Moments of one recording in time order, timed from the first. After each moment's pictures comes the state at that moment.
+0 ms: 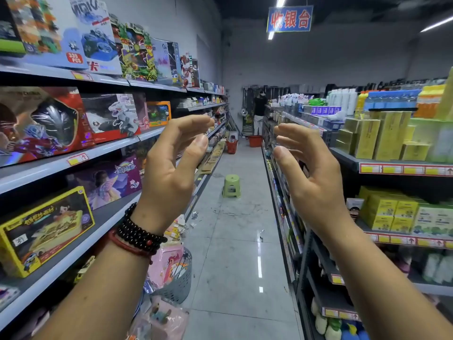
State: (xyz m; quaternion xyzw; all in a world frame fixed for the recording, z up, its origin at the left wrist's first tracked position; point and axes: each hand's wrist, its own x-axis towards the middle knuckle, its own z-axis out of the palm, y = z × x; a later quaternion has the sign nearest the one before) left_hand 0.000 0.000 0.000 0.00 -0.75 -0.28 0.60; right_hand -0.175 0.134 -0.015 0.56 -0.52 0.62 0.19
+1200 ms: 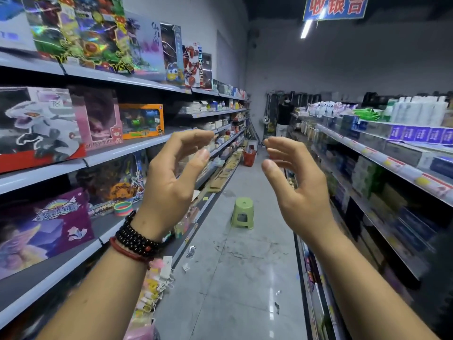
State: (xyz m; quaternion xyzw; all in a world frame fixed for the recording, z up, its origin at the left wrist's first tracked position) left_hand -0.435 -0.459 -0.010 0.07 -0.75 -0.27 0.60; right_hand -0.619 -0.350 -0.020 0.60 -0.50 0.62 0.12
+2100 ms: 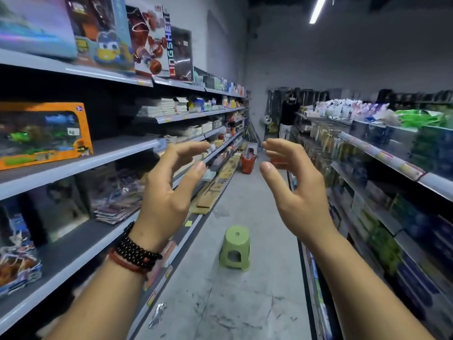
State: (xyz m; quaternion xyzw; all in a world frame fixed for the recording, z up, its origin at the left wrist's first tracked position) left_hand -0.894 -0.961 -0.018 0.10 -0.75 -0.27 0.59; right_hand -1.080 -0.851 -0.011 0.60 -0.50 0.61 0.11
